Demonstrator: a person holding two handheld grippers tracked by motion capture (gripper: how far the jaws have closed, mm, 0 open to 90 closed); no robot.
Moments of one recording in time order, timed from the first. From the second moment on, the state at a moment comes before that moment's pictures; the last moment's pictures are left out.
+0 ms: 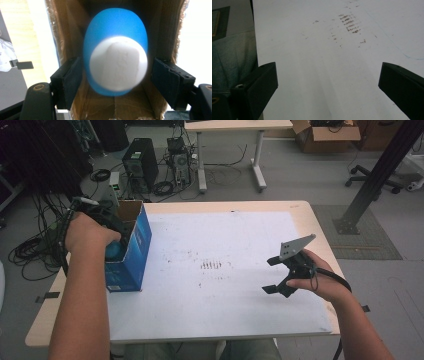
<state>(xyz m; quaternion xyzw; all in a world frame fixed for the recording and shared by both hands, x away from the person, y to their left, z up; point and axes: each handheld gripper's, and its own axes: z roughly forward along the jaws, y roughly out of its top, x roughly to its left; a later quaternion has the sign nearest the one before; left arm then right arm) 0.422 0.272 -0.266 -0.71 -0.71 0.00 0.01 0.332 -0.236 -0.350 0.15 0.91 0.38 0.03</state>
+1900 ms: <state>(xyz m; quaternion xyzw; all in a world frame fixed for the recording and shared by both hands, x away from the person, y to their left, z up) 0.388 0.164 -0.160 -0.91 -0.42 -0.03 -0.05 0.328 -0.250 -0.310 0.14 0.92 0.37 0.05</state>
